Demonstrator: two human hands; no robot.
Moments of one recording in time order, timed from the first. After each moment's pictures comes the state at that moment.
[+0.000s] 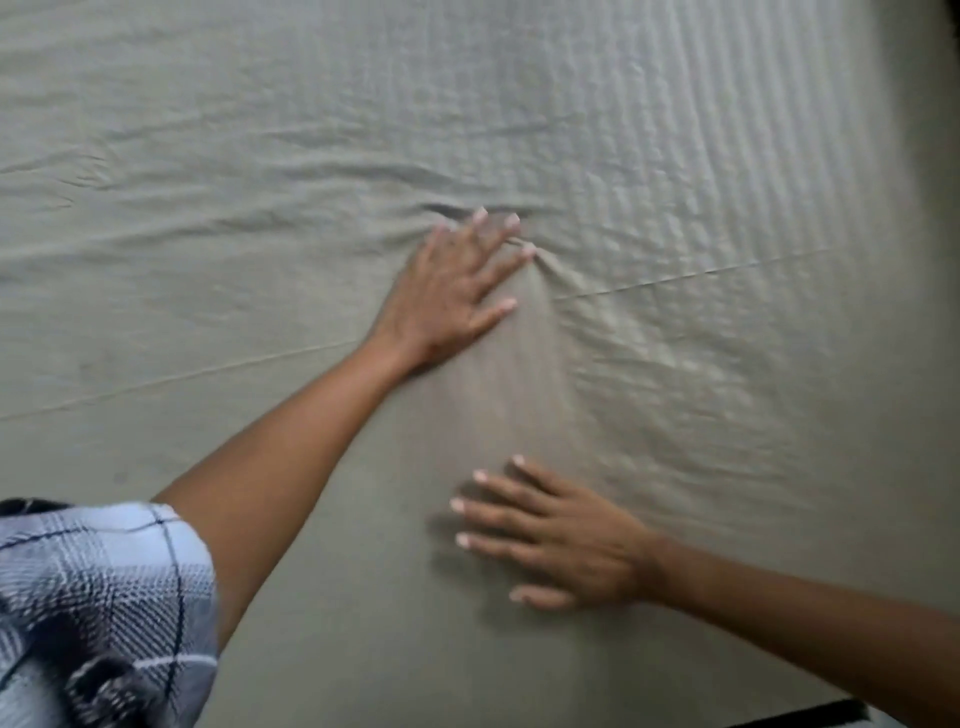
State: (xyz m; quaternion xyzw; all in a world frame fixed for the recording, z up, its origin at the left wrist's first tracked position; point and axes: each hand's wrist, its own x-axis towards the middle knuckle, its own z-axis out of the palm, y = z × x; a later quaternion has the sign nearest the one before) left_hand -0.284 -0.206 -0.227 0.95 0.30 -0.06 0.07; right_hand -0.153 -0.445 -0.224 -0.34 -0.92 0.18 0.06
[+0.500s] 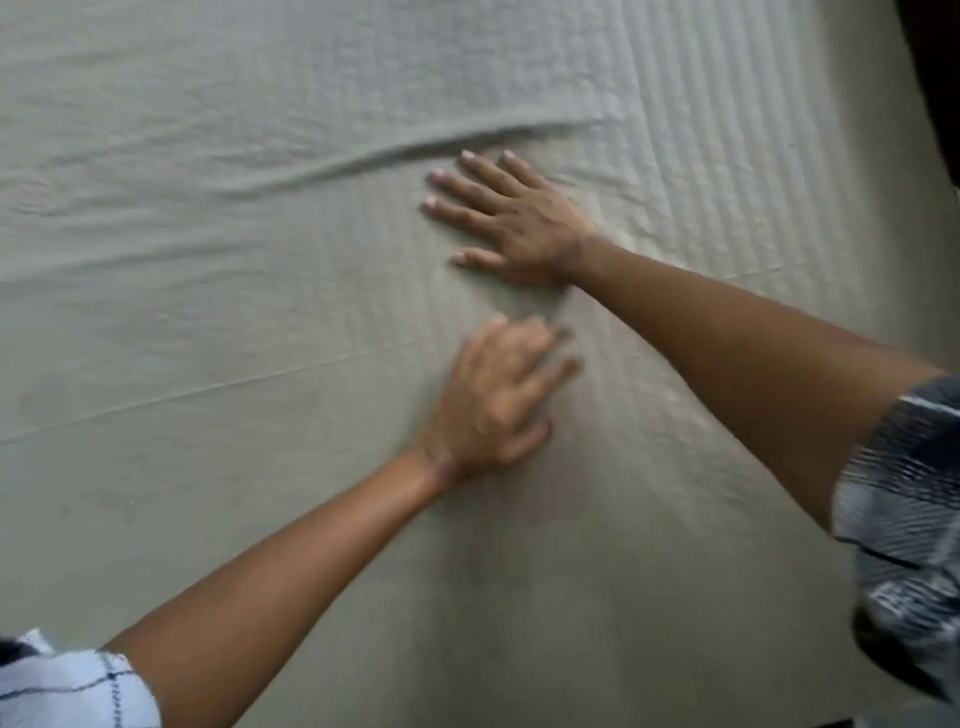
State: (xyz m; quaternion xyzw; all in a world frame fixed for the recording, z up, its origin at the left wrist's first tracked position) left_hand -0.222 -0.296 -0.224 0.94 0.20 0.21 0.16; right_hand -0.051 -0.191 -0.236 -0.51 -0.85 0.07 -0.07
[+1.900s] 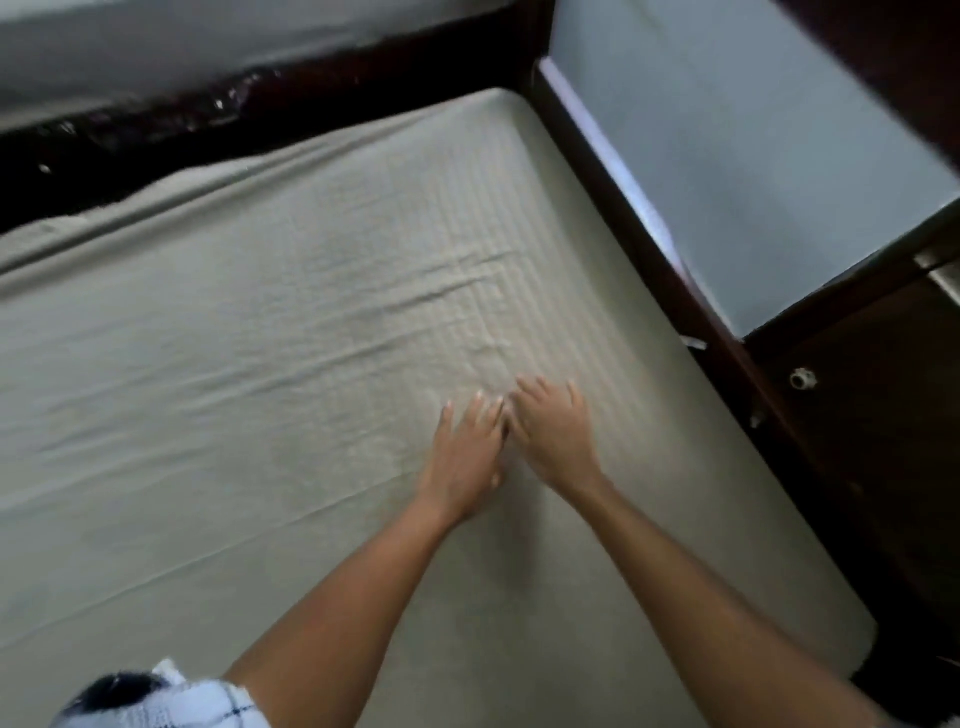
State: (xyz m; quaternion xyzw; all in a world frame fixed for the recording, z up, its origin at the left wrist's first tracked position) left_hand -0.105 -0.277 -0.147 0.93 0.31 -0.17 0.14; right_hand 0.018 -0.325 -0.152 -0.81 -0.56 0.11 0.11
